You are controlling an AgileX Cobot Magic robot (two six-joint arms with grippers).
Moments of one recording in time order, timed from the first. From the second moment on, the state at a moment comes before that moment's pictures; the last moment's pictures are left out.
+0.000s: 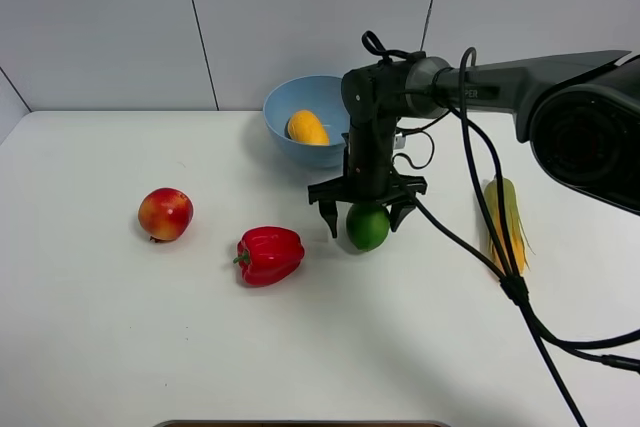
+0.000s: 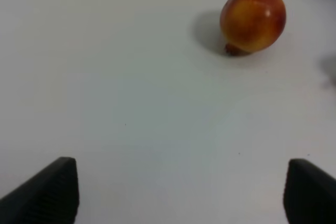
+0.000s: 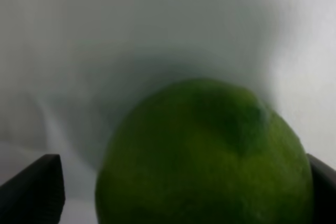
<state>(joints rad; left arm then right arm) 0.05 0.00 -0.44 -0.06 1.09 0.08 0.54 2.28 -1.65 0.07 1.09 0.44</state>
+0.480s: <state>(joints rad) 0.05 0.00 -0.44 -0.06 1.09 0.08 0.54 2.32 -1.65 0.07 1.09 0.44</state>
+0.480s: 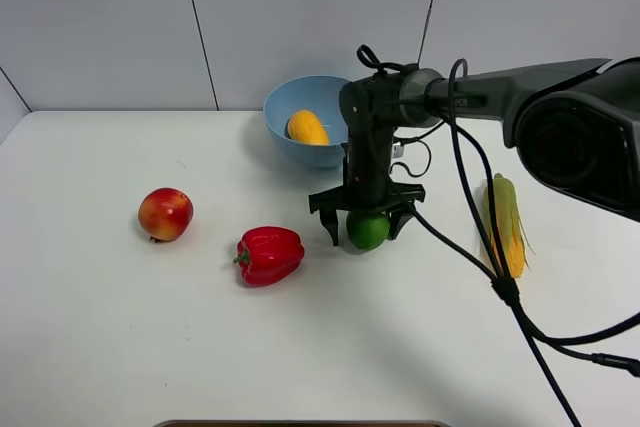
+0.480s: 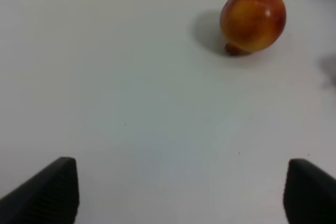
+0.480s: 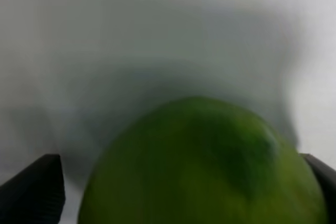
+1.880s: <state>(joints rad) 0.05 0.00 -0.44 -0.06 1.09 0.08 0.54 2.32 -1.65 0.08 1.09 0.44</state>
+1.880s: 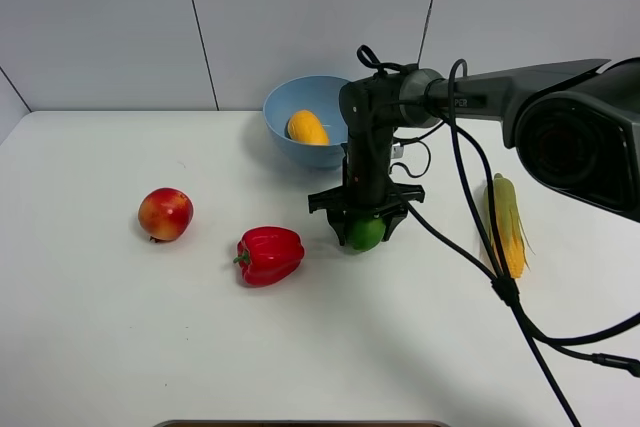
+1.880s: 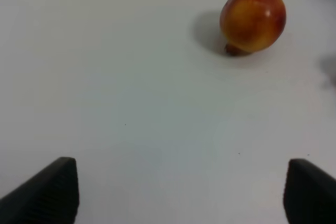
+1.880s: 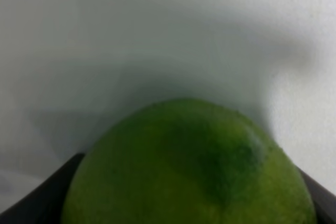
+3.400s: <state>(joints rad) 0.05 0.00 -0.44 -0.06 1.09 0.08 0.54 2.16 -1.97 -0.13 0.99 0.36</state>
